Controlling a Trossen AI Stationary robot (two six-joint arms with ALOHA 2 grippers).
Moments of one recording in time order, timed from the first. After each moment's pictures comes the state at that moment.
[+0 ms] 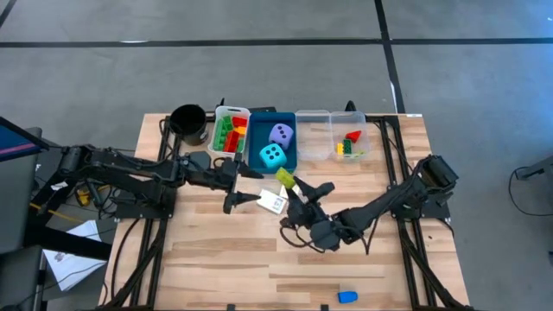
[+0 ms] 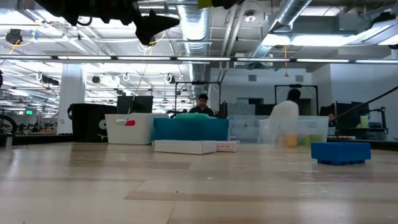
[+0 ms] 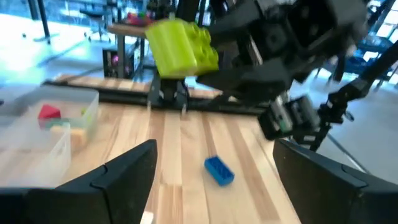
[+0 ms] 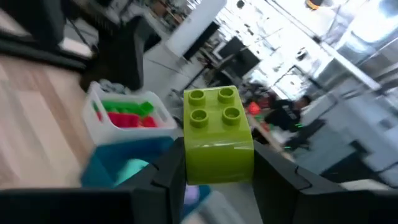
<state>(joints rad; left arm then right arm) -0.01 1.13 0.61 0.40 0.10 -0.13 0.47 1.78 1.19 0.40 1.49 -0.51</state>
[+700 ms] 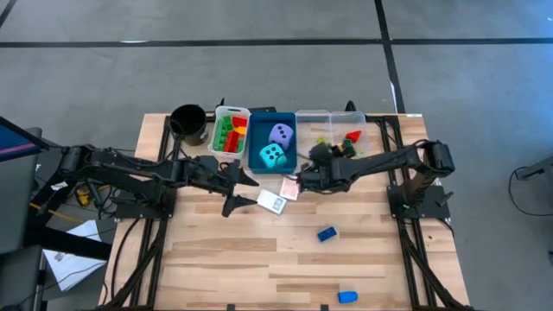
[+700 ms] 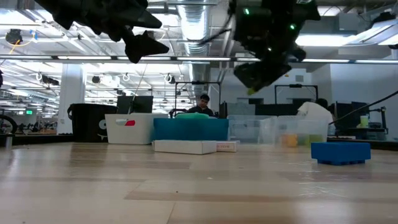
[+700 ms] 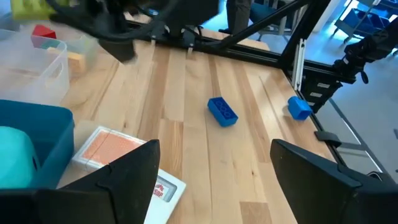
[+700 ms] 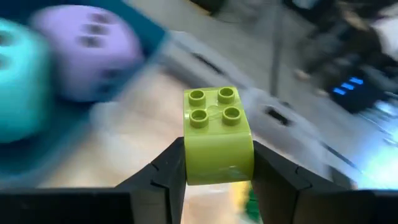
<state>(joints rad) -0.01 1.13 0.61 0.16 0.10 -0.20 0.02 1.72 1.18 -0.96 1.09 0.96</state>
